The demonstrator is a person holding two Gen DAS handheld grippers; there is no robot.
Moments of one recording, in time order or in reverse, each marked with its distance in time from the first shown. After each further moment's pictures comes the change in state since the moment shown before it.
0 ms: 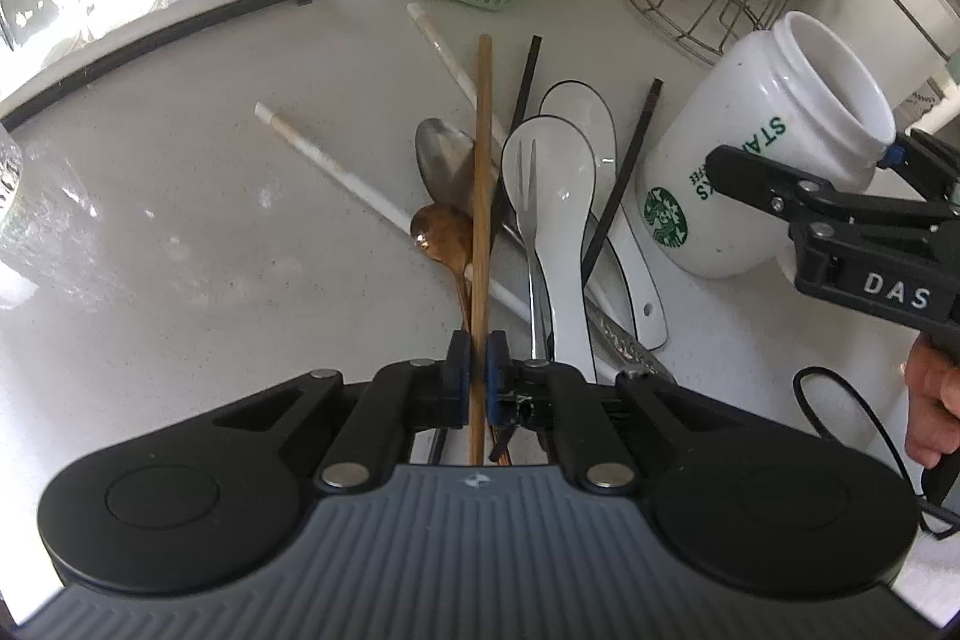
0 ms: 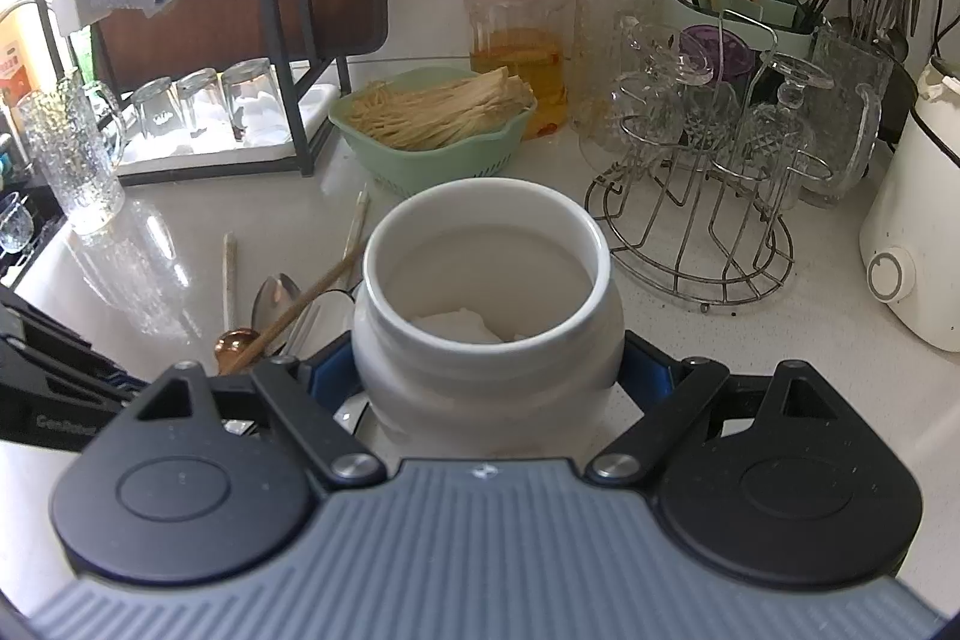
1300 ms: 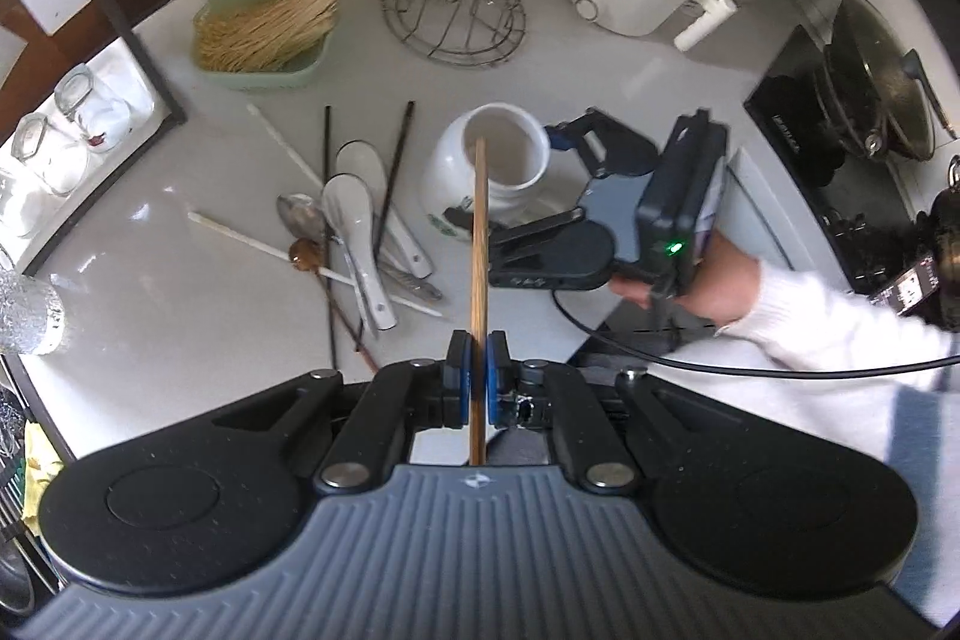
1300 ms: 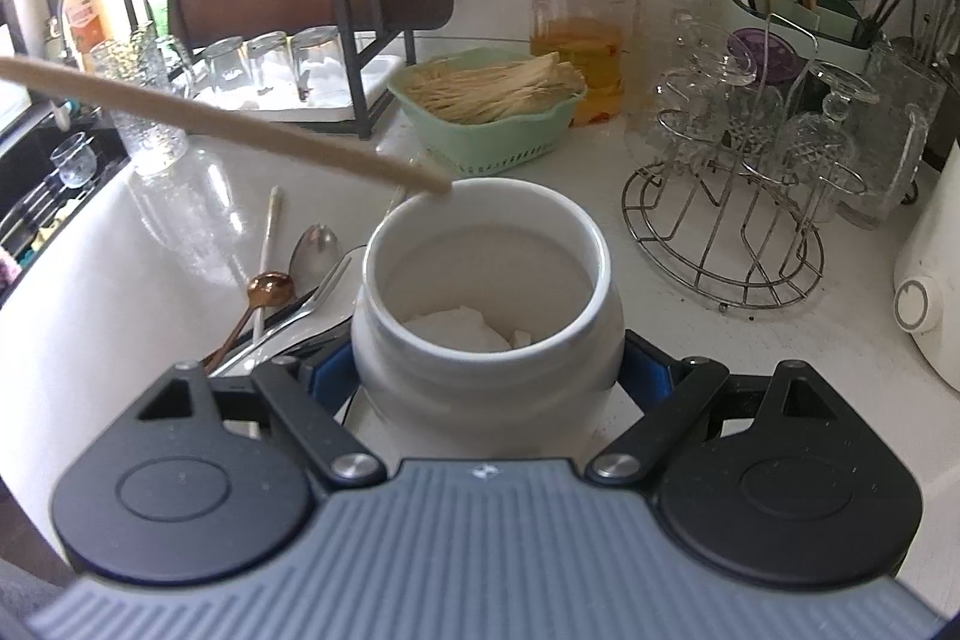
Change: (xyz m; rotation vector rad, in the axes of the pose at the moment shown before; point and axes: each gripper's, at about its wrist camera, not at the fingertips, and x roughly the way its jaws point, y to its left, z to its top) left arm -0.191 -0.071 0.074 0.267 0.252 -0.206; right arm -0.013 -0.020 -0.005 -0.115 0.034 0.150
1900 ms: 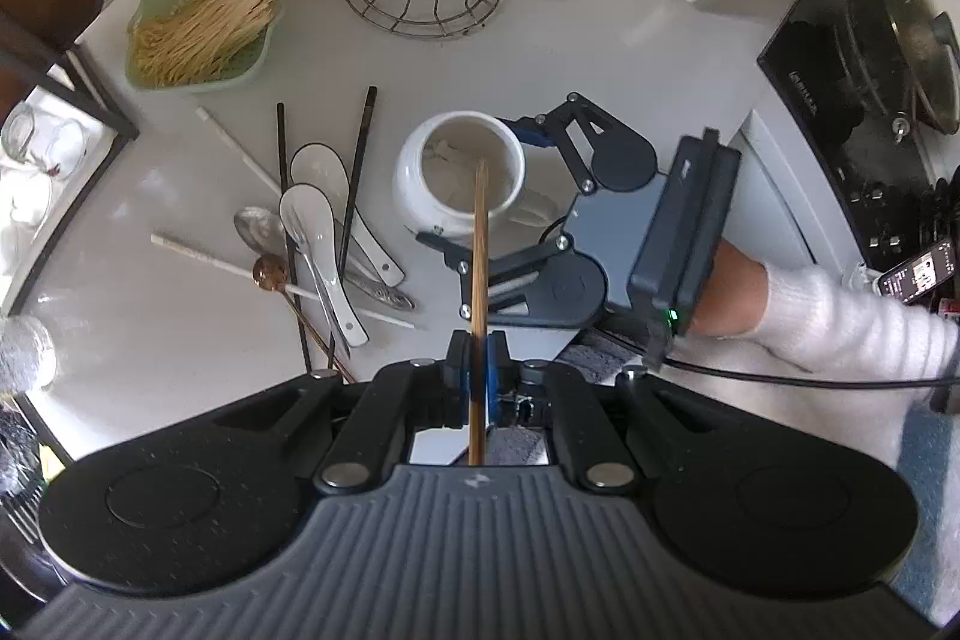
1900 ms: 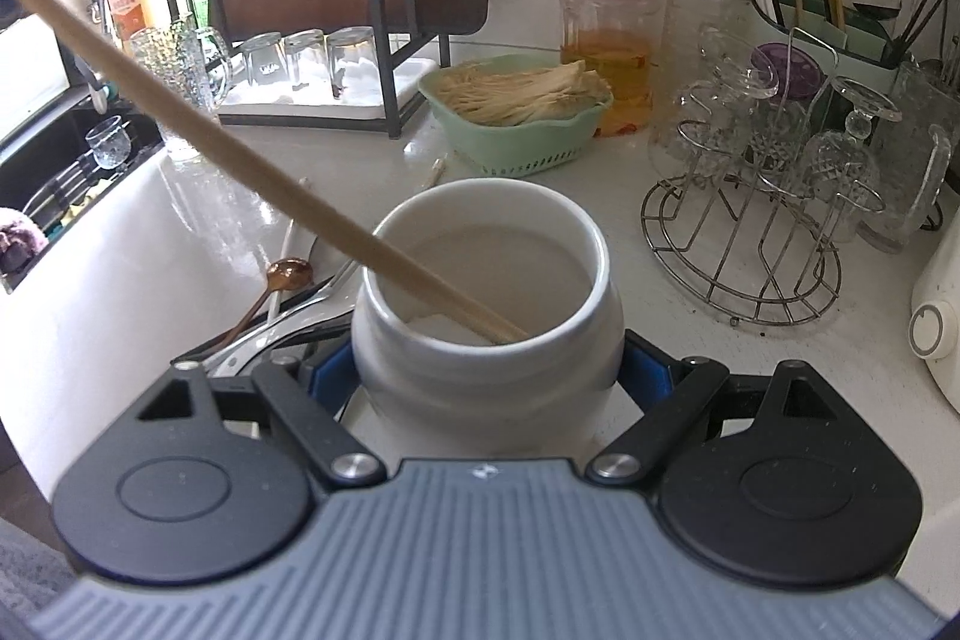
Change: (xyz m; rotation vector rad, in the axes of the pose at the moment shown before) left arm 0.051 -0.030 0.069 0.037 0.189 0.038; right arm -0.004 -0.005 -0.006 -0.052 -0.023 0.059
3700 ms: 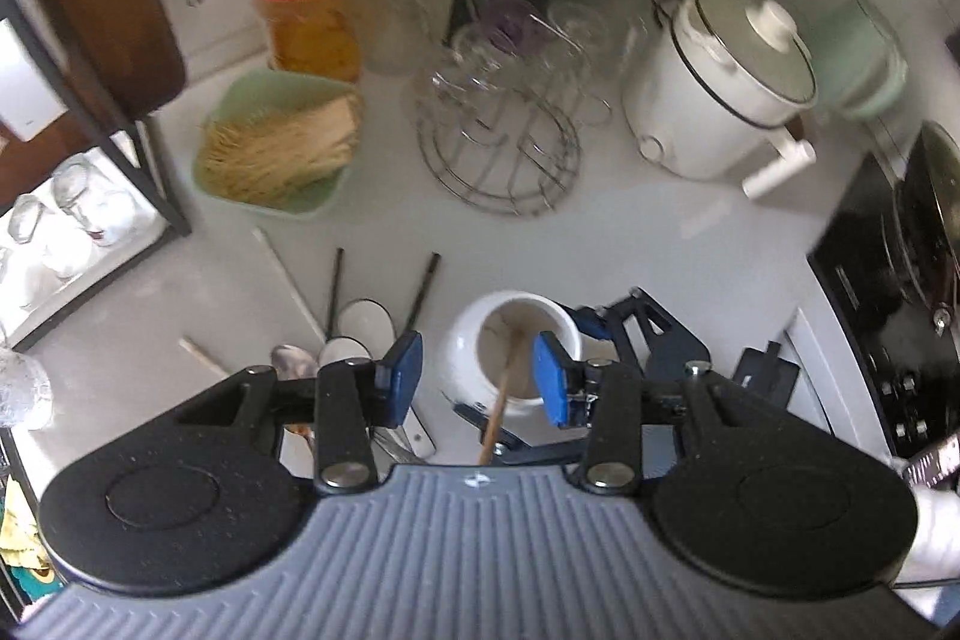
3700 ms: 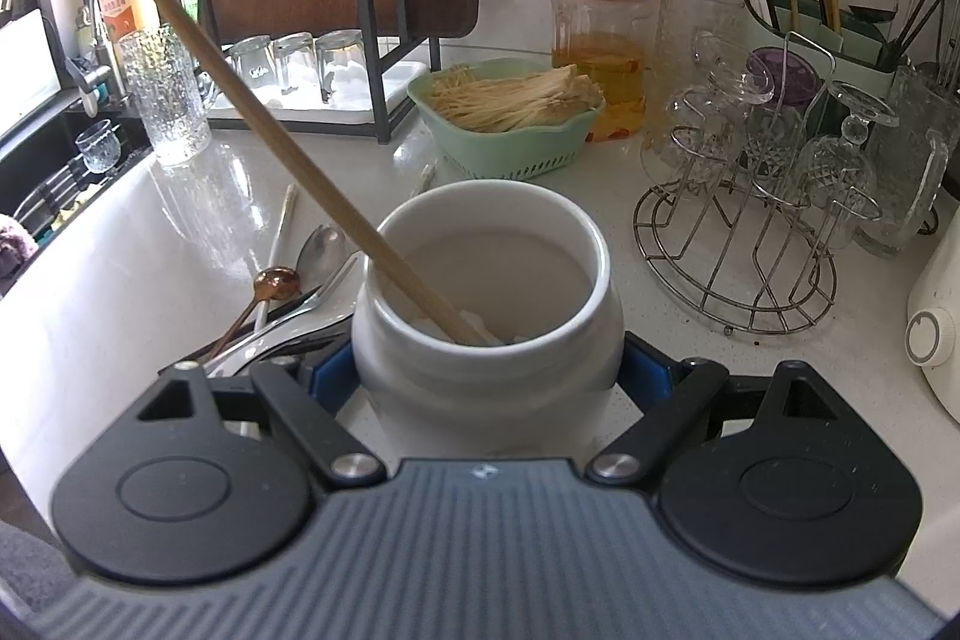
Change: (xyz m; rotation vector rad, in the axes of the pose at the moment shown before) left arm -0.004 0.019 0.005 -0.178 -0.366 0.070; right arm 0.004 0.000 0.005 0.009 0.003 -0.021
